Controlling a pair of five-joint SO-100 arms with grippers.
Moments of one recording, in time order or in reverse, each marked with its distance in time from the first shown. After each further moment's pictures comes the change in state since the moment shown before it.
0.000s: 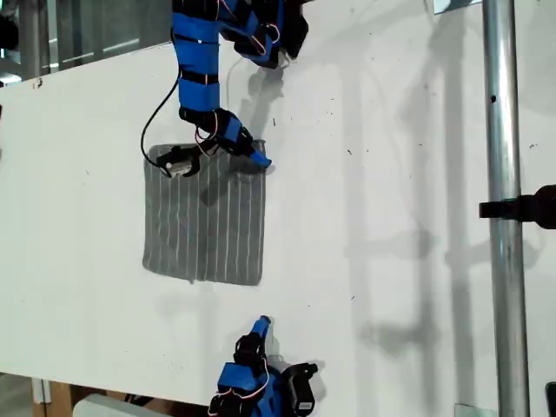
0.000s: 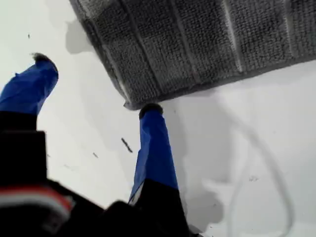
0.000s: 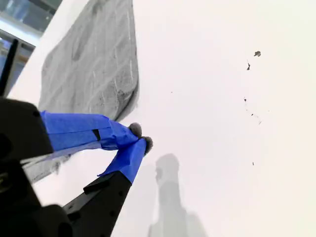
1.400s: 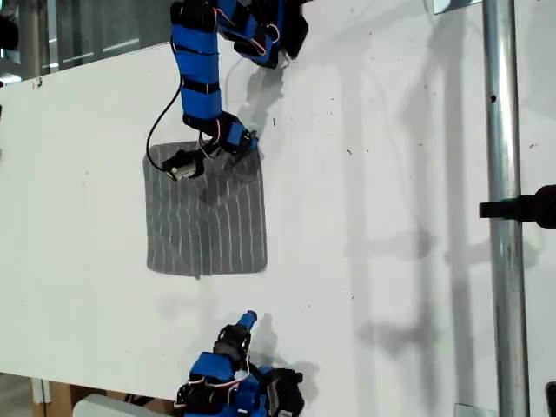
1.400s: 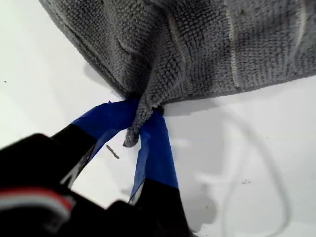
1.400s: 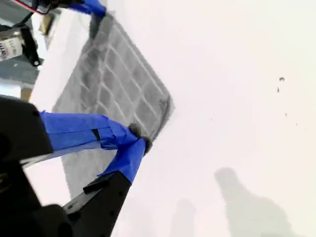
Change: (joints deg) arm 0 0.0 -61.9 -49.4 -1.5 14.9; arm 1 0.1 -4.0 -0.1 -2.7 -0.5
